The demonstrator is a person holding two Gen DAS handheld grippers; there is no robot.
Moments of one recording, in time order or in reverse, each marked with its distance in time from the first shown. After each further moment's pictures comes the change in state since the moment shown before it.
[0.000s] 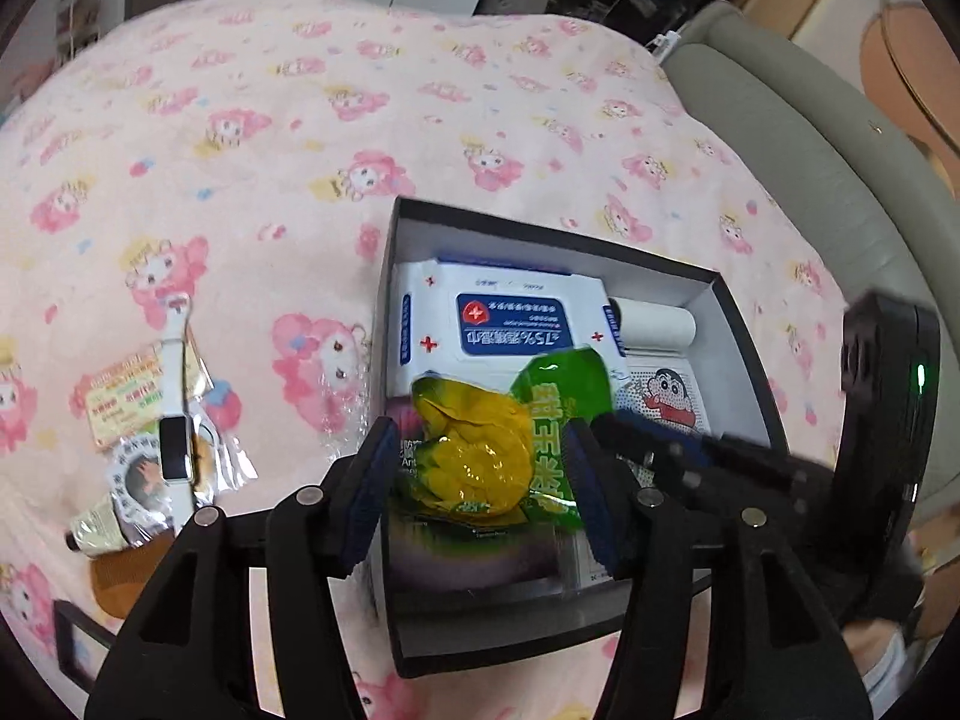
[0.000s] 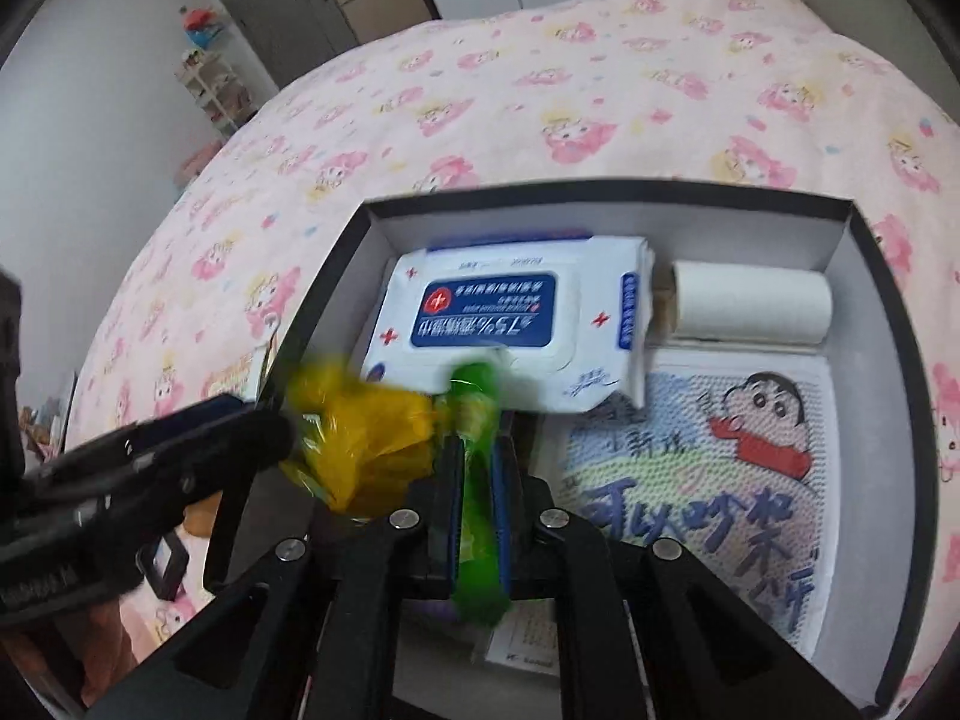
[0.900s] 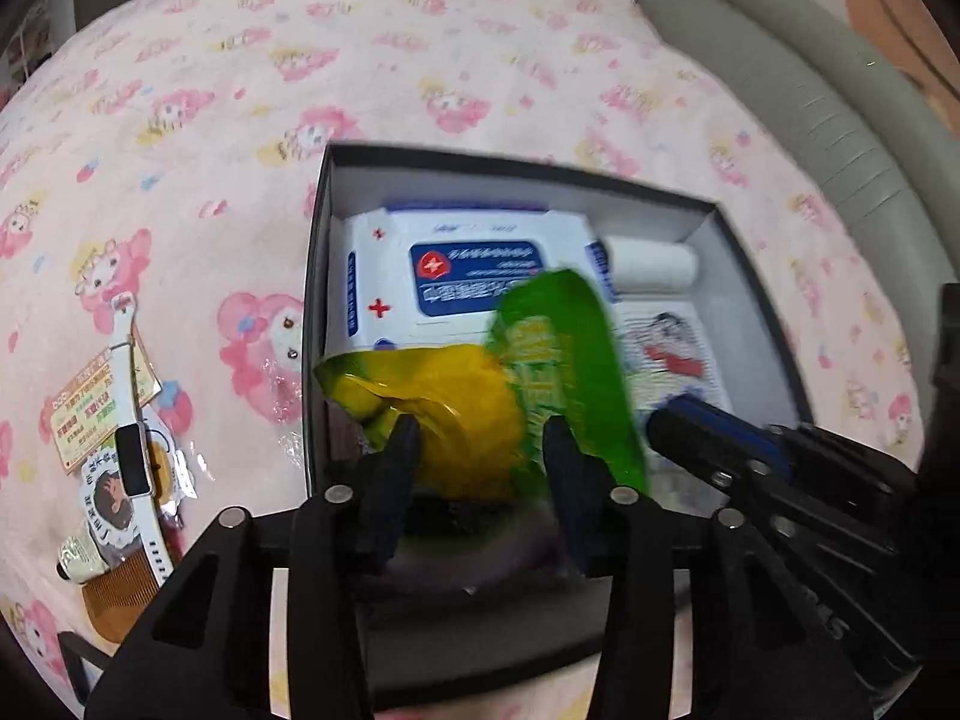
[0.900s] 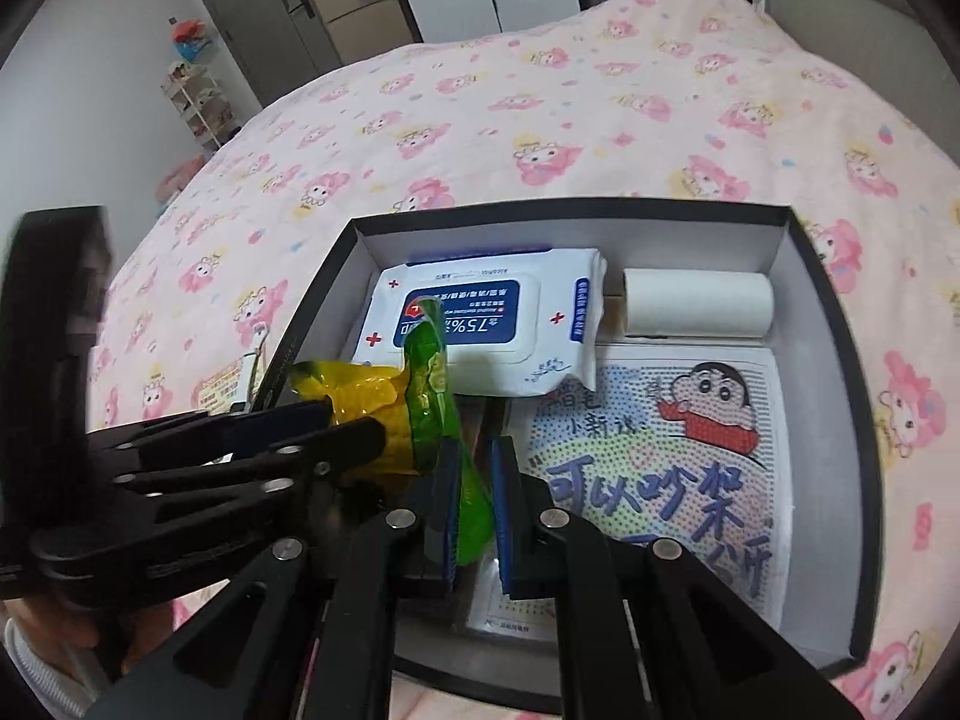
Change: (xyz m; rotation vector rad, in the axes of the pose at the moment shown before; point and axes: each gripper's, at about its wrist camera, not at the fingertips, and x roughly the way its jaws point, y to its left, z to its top) left arm 0.026 -0.022 0.001 0.084 0.082 0.014; right arm -0.027 0.006 -0.018 -0.009 -0.046 -0.086
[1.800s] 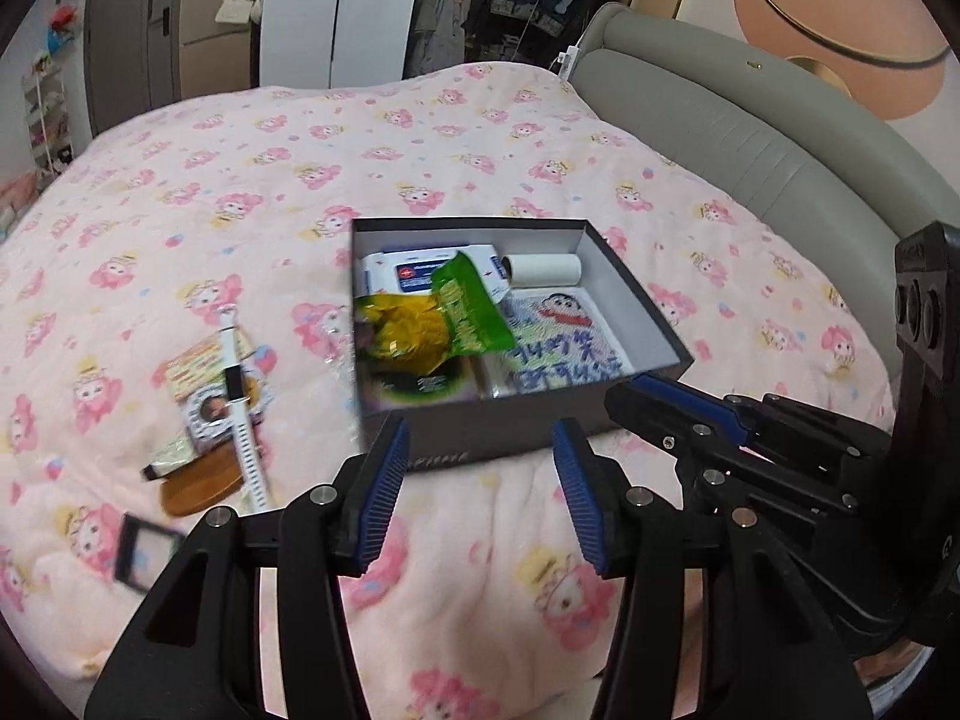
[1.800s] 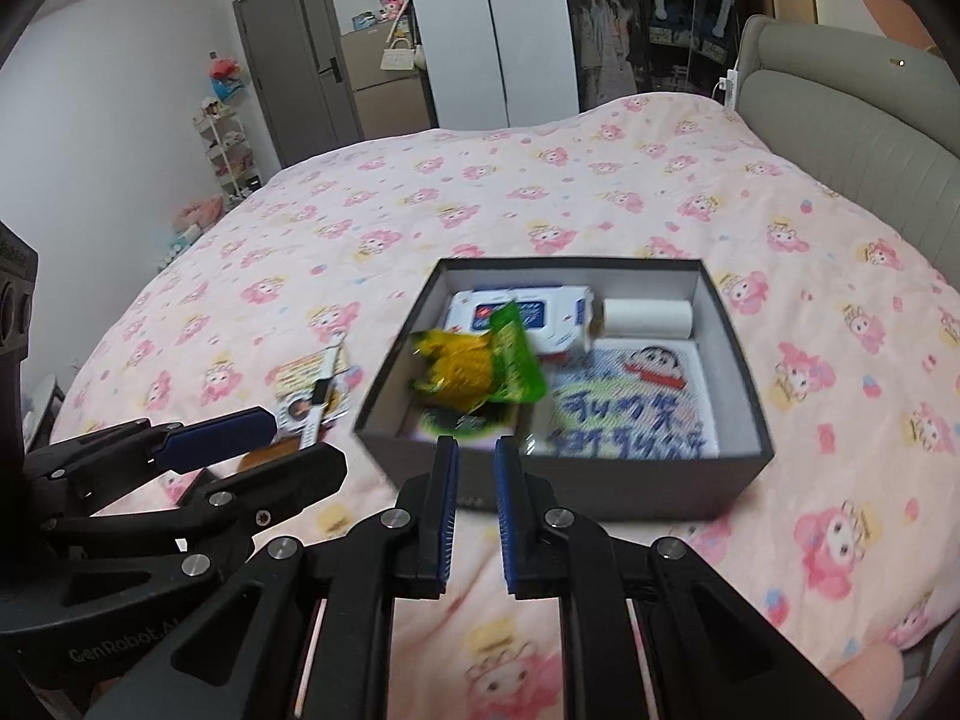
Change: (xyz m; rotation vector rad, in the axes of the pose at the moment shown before) left arm -0.162 -0.047 -0.121 0.116 -0.211 0.049; right arm -0.135 0.069 -0.096 -0.063 -0.203 -0.042
